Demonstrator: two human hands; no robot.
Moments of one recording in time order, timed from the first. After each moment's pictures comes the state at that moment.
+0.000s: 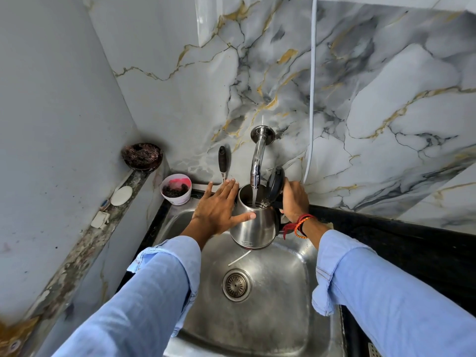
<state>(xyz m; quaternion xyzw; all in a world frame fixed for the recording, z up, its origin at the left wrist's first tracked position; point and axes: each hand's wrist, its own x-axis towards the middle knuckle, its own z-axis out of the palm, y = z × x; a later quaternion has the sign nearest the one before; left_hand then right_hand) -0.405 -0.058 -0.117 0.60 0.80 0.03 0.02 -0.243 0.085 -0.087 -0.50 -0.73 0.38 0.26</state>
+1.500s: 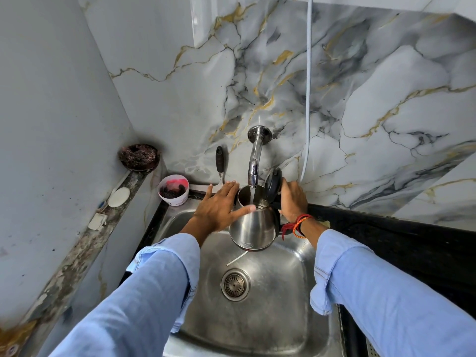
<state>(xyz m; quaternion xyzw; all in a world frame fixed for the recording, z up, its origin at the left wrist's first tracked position) -0.401 -0.055 -0.103 0.59 0.79 0.12 0.13 -0.239 0.078 -0.082 -0.52 -0.73 0.37 0.26</state>
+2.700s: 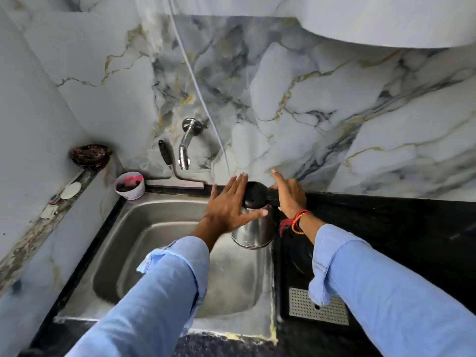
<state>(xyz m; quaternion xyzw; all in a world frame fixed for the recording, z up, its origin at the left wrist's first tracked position) -0.166 -0.023 -0.067 0.62 0.77 0.16 0.10 -0.021 0.103 -0.061 -0.53 -0.71 0.37 0.28</state>
